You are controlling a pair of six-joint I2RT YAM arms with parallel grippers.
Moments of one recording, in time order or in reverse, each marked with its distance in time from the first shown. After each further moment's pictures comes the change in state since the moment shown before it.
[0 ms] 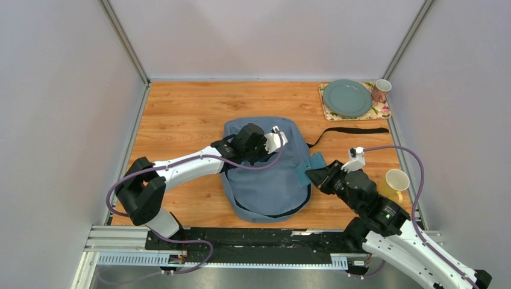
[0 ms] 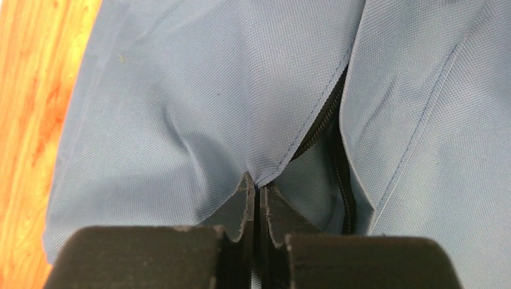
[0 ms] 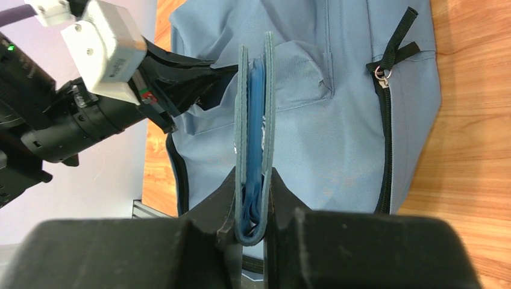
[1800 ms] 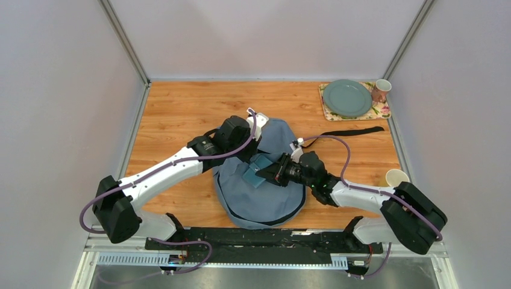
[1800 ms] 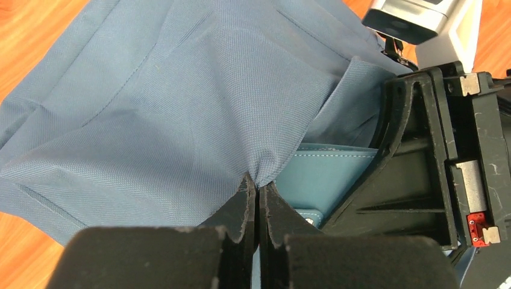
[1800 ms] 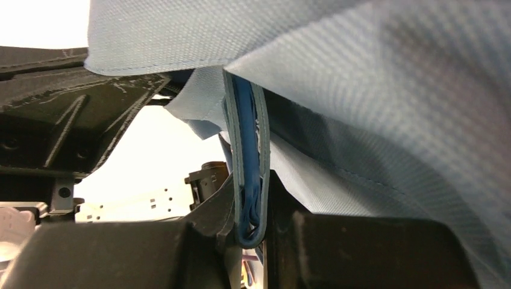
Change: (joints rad) left arm 0.015 -0.223 0.062 -0.235 0.048 -0.511; right arm -0.023 0.891 -0.097 1.048 -0.550 0.351
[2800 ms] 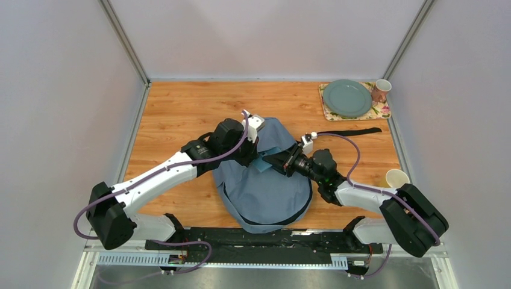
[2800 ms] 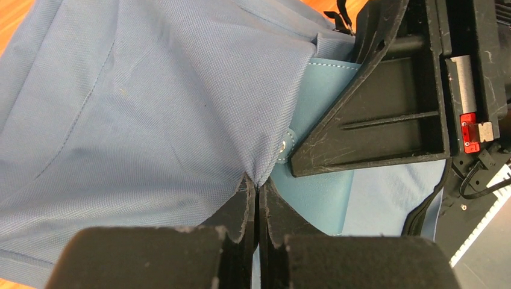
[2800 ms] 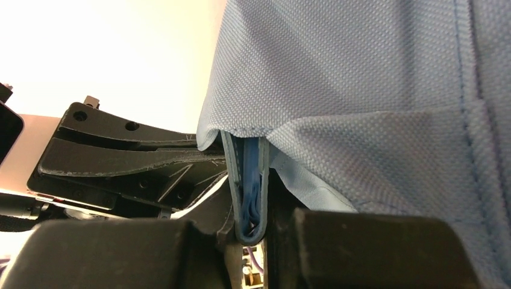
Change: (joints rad) left arm 0.005 -0.071 -0.068 0.040 0.106 -0.086; right arm -0.145 -0.002 -0.046 0.244 -0.055 0.132
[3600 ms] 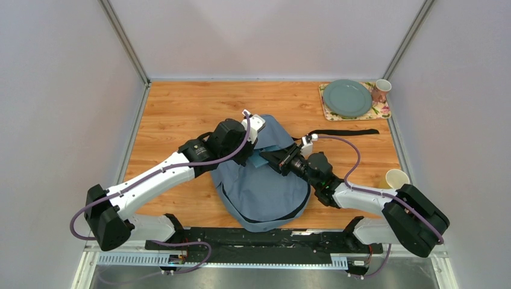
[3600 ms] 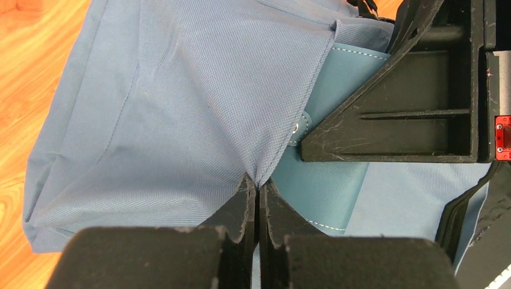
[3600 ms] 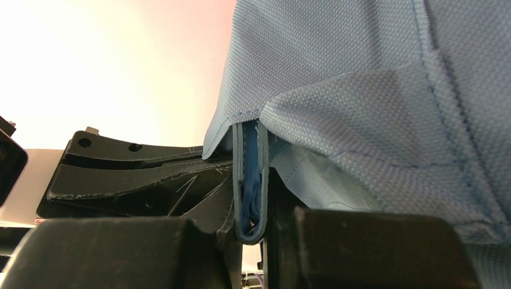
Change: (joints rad) left arm -0.024 -0.016 0.066 -0.115 -0.160 0.096; right arm 0.105 -0.013 0.014 0.010 0.247 0.042
